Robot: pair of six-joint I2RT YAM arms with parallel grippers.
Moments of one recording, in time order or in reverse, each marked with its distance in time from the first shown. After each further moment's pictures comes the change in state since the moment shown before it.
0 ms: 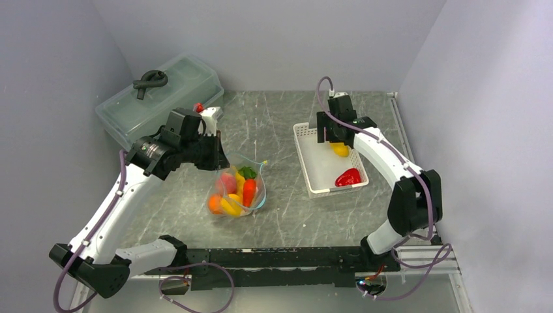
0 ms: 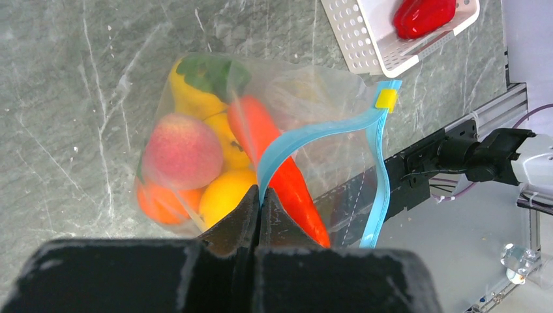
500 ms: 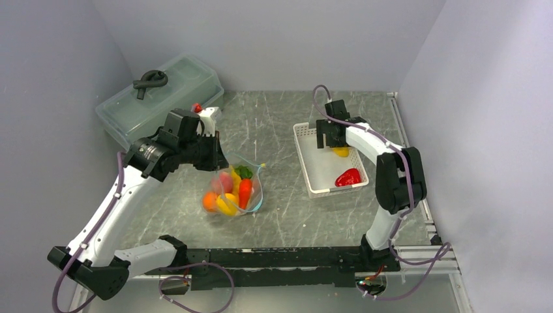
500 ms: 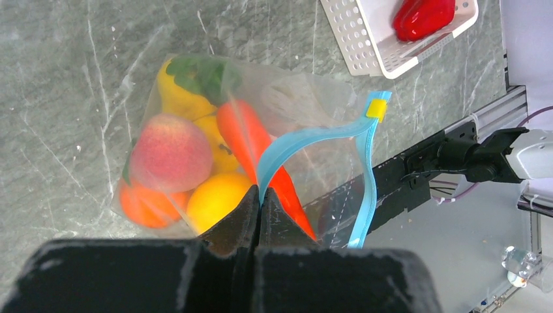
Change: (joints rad) left arm 0.000 -0.012 0.000 -0.005 -0.007 -0.004; right arm -0.066 0.216 -0.004 0.054 0.006 -0.024
